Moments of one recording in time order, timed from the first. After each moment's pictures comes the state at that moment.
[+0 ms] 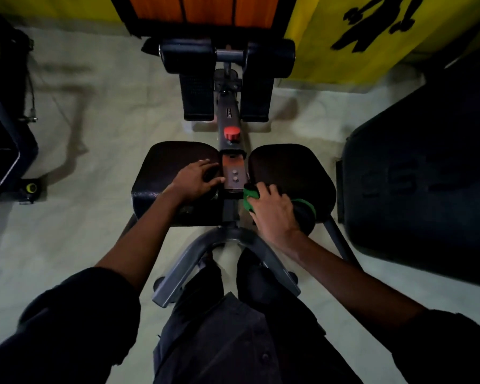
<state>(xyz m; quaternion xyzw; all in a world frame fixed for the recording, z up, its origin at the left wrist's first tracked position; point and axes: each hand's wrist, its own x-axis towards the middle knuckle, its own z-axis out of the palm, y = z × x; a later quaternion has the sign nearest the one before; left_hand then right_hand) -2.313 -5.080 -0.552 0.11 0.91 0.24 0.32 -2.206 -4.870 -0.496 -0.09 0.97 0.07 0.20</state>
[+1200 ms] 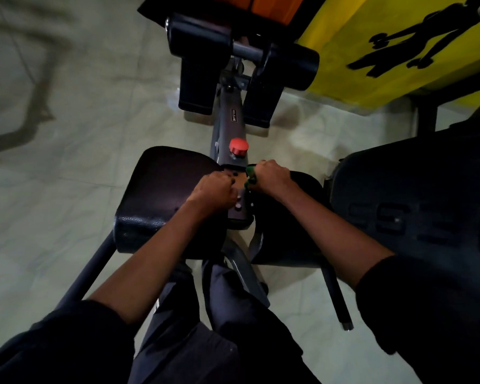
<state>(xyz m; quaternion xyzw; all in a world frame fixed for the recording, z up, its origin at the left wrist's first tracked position) -2.367 -5.035 -0.587 0.14 0.90 0.23 0.34 -2.406 -4.866 -0.577 -0.08 0.92 0.04 0.38</state>
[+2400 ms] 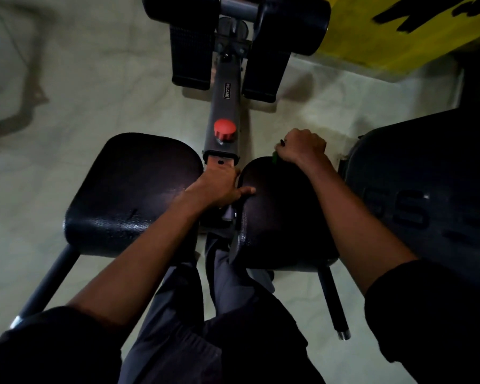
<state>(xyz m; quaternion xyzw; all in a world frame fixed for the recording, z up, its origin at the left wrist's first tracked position) -2.378 -4.970 -0.608 0.10 0.87 0.25 0.42 -2.456 -4.762 -0.622 0.09 0.94 0.01 0.34</state>
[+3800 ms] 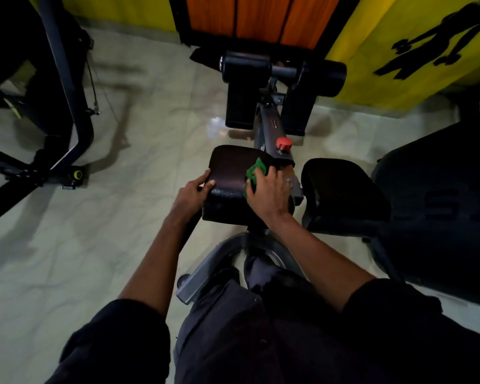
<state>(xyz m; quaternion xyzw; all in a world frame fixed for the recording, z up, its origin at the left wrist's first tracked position) -2.261 -5.230 -0.541 -0.16 0.85 0.42 0.25 -2.262 -5.027 -0.526 0.02 1.00 -0.05 0.07</state>
